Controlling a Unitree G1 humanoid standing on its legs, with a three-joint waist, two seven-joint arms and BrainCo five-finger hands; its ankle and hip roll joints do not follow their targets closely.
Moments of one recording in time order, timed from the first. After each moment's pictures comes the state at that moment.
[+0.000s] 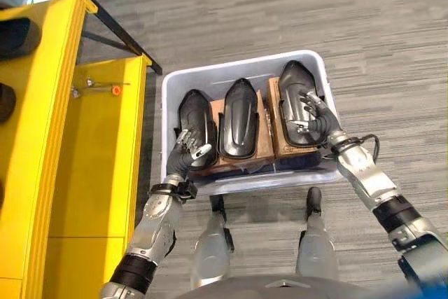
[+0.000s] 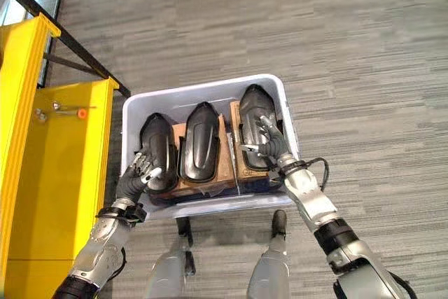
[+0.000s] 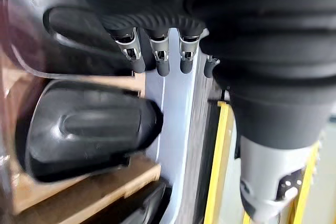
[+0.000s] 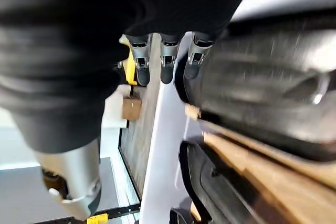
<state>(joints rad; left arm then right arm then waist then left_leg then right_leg) 0.02 0.34 -0.20 0.13 -0.65 -0.19 0.05 -0.42 -0.50 0.41 0.34 0.33 -0.12 -0.09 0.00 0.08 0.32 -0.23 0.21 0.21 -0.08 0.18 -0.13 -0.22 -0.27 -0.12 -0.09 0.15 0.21</state>
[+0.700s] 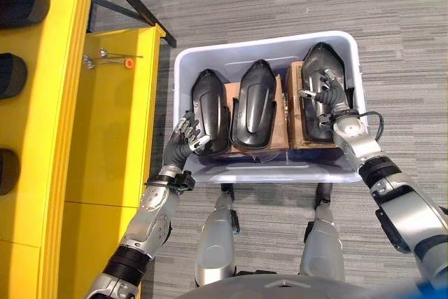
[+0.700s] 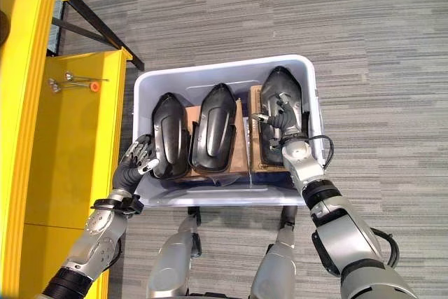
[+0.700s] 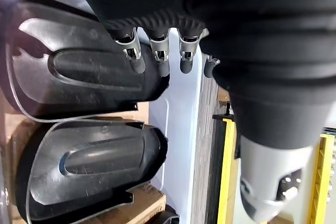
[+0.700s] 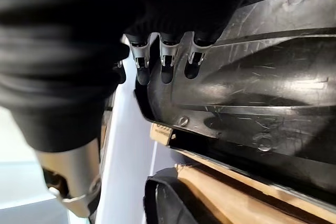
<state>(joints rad) -0.01 0.41 -0.26 0.09 -0.66 -0.21 0.08 -0.76 -0.46 0.40 0.82 0.39 -0.13 -0.25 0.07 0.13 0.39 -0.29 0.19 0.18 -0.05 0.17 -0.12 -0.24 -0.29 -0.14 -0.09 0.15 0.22</state>
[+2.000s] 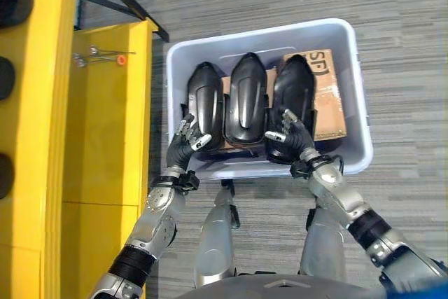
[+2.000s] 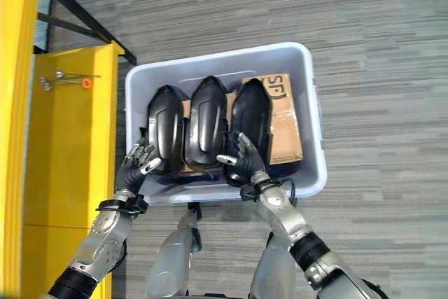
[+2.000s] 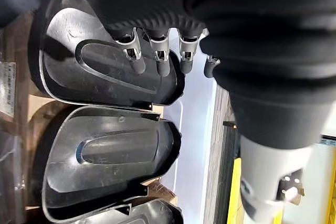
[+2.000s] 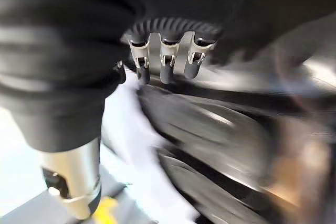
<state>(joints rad) -0.01 0.39 -0.26 0.10 -0.69 -0.23 0.18 -0.32 -0.39 0.47 0.22 0.56 -0.19 -0.17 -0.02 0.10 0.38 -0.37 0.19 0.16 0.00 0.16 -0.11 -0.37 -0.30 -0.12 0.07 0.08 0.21</state>
